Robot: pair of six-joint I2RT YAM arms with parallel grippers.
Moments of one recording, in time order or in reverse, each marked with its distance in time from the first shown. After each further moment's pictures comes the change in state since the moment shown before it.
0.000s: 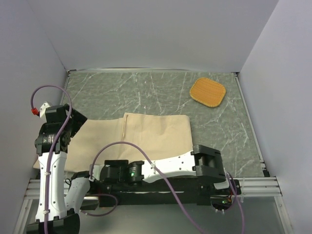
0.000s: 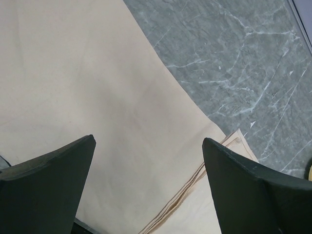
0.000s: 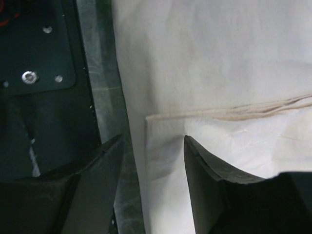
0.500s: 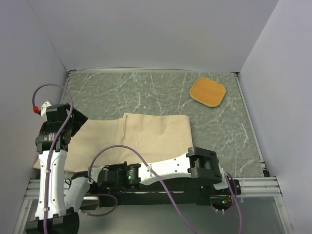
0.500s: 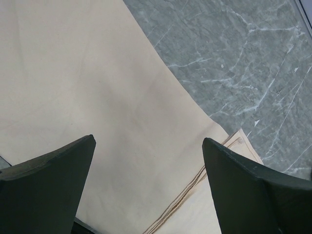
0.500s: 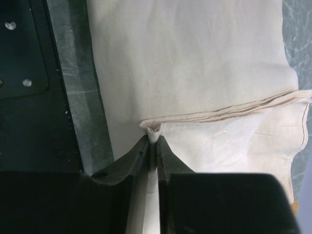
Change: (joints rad) left arm -0.006 0.021 0.000 0.009 0.000 0.020; right arm 0.020 0.058 0.033 0.005 0.126 -0.074
